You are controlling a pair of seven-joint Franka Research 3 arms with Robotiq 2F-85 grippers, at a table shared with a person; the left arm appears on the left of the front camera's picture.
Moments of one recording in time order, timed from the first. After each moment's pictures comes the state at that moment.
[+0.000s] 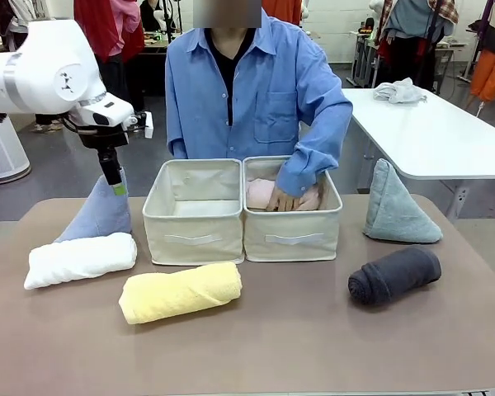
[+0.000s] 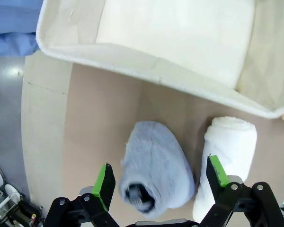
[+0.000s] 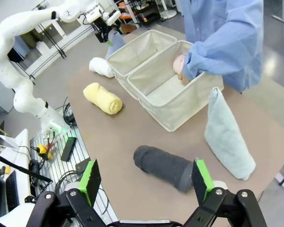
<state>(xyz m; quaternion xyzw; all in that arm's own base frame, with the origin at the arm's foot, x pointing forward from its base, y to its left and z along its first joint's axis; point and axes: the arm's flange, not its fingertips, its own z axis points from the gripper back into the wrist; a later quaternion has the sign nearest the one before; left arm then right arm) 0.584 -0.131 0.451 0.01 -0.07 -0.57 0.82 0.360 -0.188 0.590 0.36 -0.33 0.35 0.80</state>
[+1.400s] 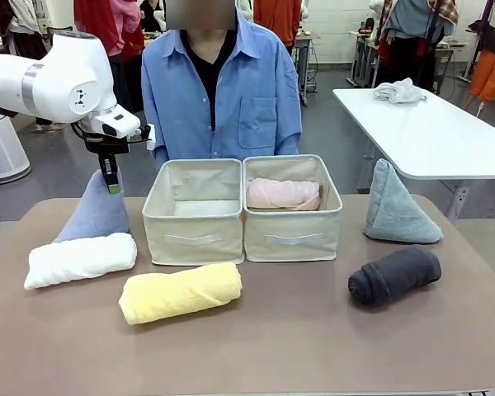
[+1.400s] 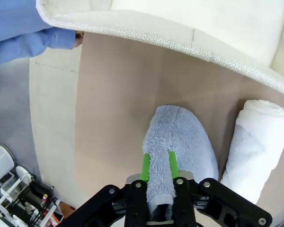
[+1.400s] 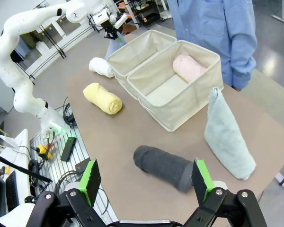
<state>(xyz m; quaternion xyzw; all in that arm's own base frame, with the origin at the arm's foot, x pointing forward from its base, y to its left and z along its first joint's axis) 0.606 -0.125 0.435 0.08 -0.03 -0.57 0.82 0.360 -0.189 0.590 0.36 -0.33 0.35 0.80</state>
